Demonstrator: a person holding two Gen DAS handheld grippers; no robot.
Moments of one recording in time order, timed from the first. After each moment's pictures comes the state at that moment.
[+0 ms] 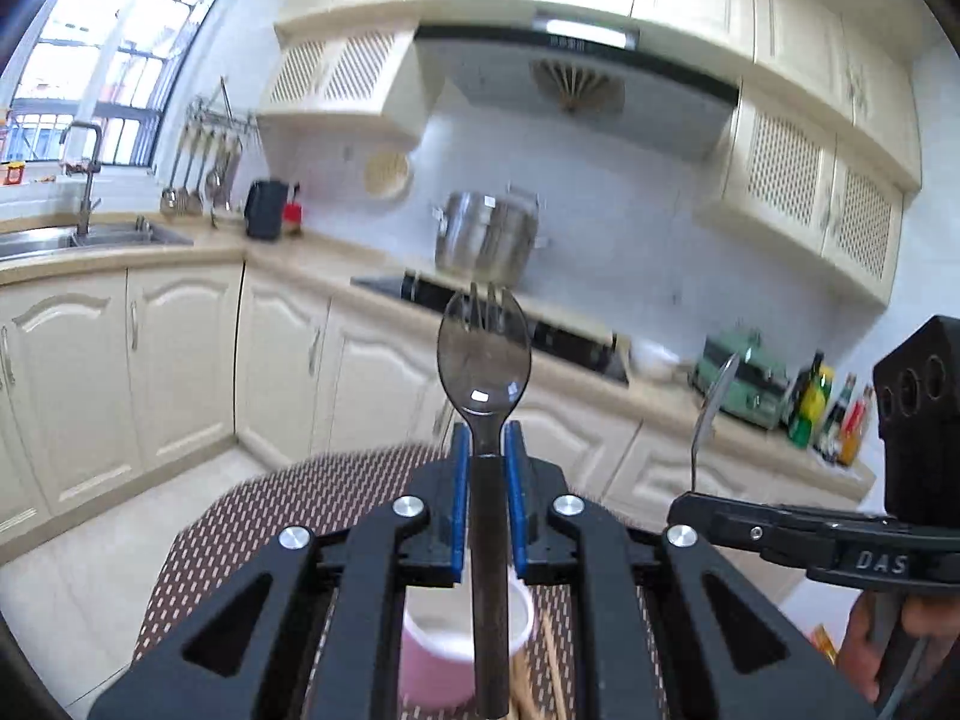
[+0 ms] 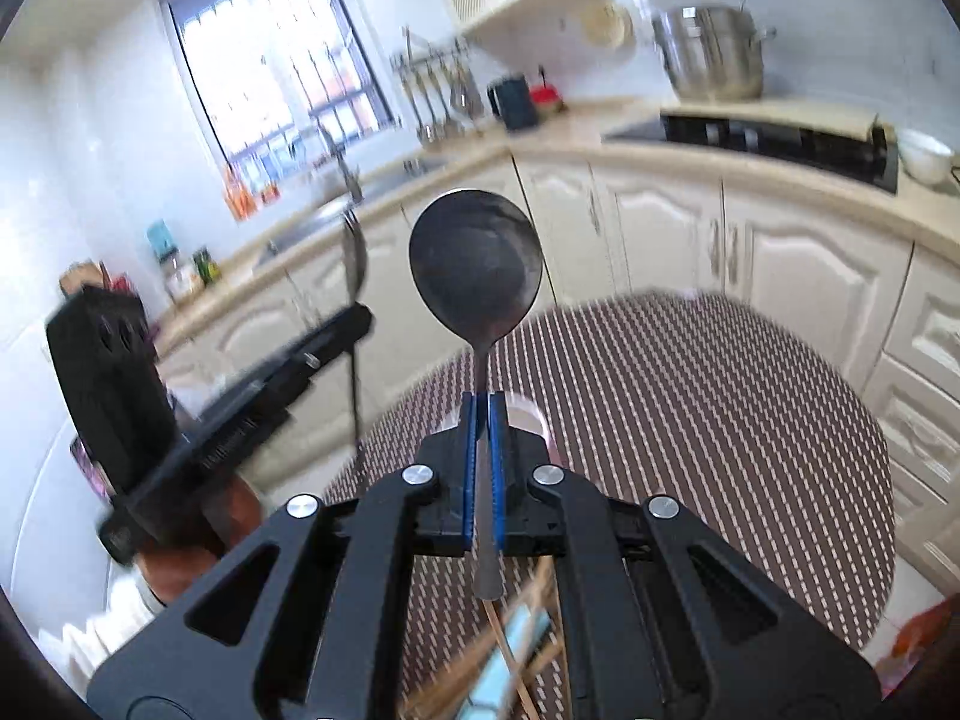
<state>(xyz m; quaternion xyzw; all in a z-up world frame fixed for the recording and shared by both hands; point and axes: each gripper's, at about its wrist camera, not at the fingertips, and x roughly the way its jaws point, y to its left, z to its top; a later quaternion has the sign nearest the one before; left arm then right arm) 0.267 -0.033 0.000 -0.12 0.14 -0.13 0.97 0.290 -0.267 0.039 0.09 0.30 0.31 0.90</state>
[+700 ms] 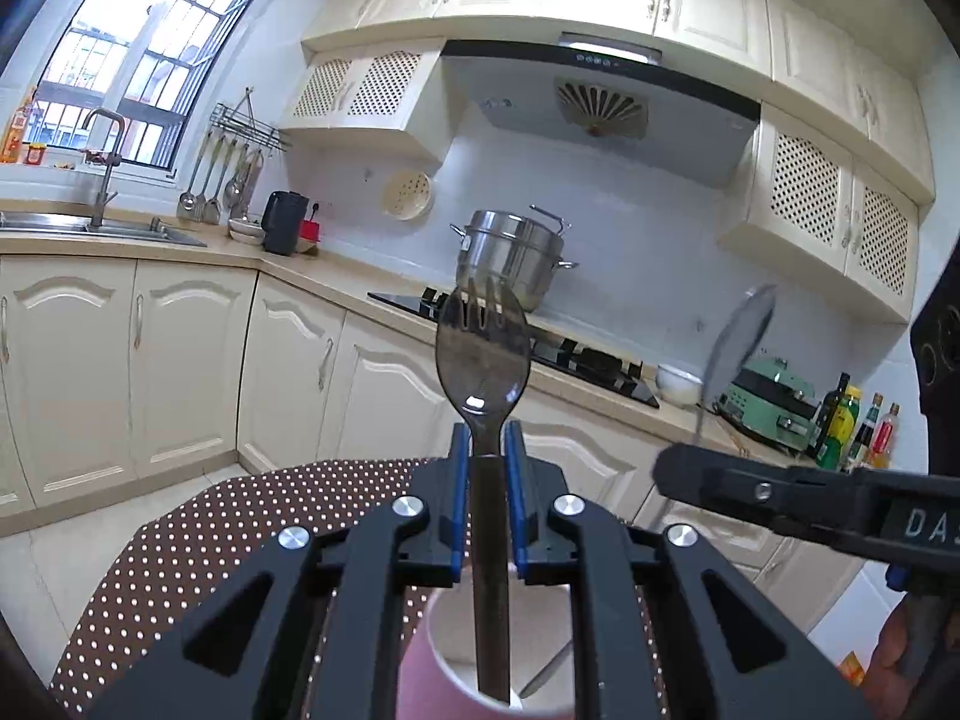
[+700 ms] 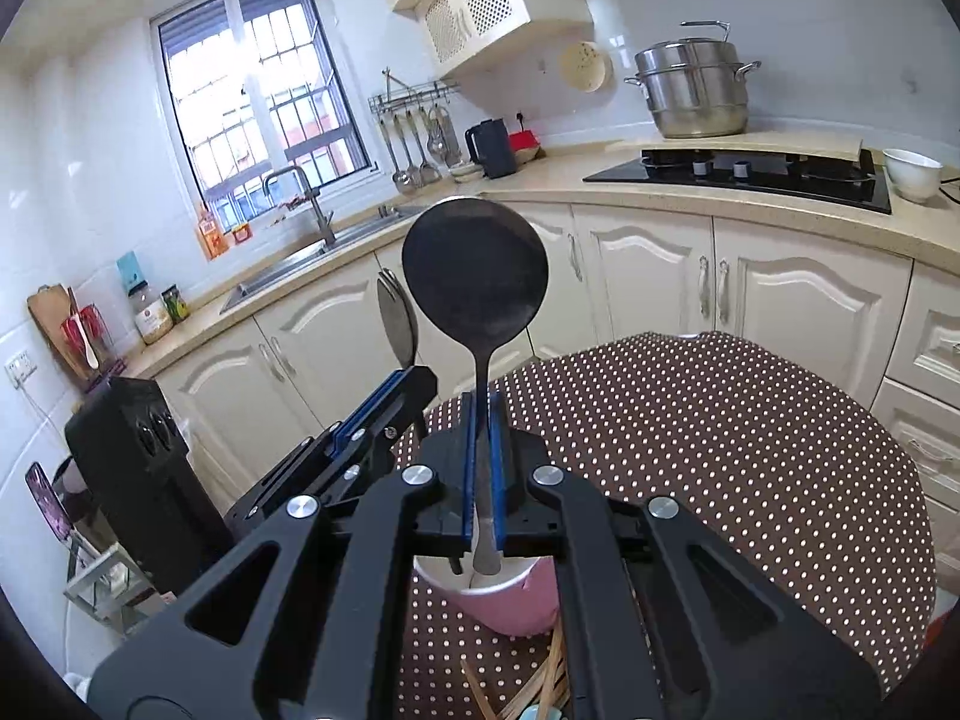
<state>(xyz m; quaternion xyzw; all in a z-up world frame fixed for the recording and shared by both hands) 0.303 -0.038 -0.077 -0.14 0.10 -0.11 0.98 0.316 -0.225 -0.006 0.09 0.26 0.27 0.92</state>
